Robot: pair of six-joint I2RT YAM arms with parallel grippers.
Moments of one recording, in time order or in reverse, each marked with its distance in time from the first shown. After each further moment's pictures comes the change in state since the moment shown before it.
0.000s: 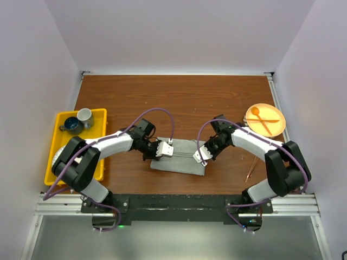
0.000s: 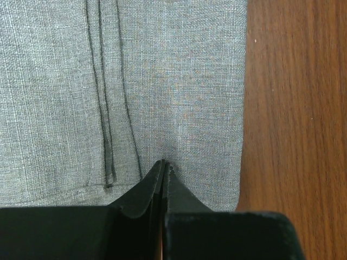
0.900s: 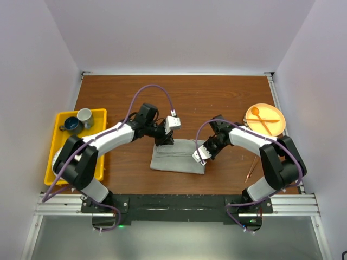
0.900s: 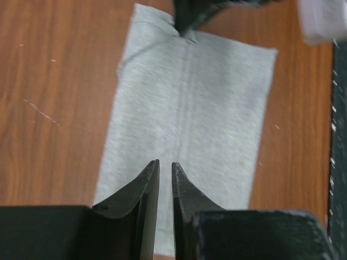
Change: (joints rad) left arm 0.007 -0.025 0.166 0.147 0.136 -0.464; right arm -0.011 0.072 -0.007 0.064 0.026 -0.014
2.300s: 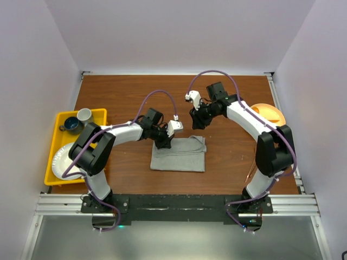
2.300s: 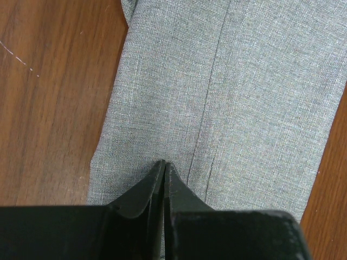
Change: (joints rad) left arm 0.002 0.249 0.027 0.080 -0.143 -0.074; right arm -0.042 0.151 0.519 -0.040 -0.060 1.308
